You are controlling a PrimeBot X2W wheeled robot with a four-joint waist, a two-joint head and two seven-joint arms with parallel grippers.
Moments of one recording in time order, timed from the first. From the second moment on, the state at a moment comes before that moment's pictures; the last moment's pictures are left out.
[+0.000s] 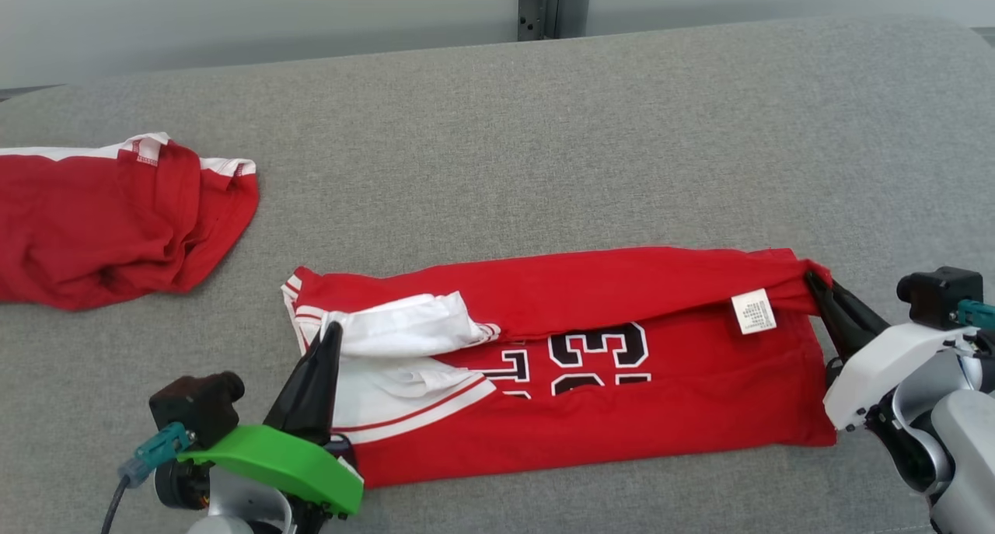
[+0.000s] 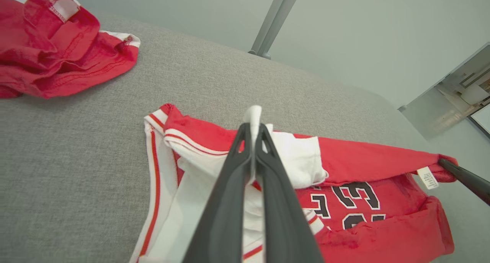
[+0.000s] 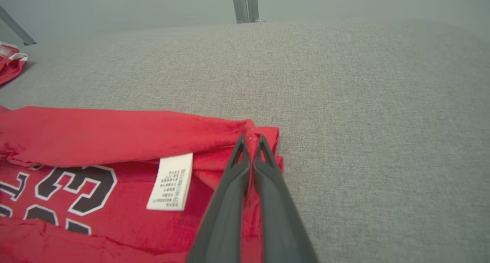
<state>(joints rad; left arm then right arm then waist) -0.08 0.30 -0.41 -0.04 -0.76 0.10 -0.05 -0.30 -0.49 0.36 0.40 0.64 0.13 -0.09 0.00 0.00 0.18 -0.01</state>
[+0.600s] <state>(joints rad) 0.06 0.30 -0.39 -0.04 -0.80 0.11 -0.10 -0.11 -0.39 0.19 0.27 0.53 0.13 -0.06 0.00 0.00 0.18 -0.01</state>
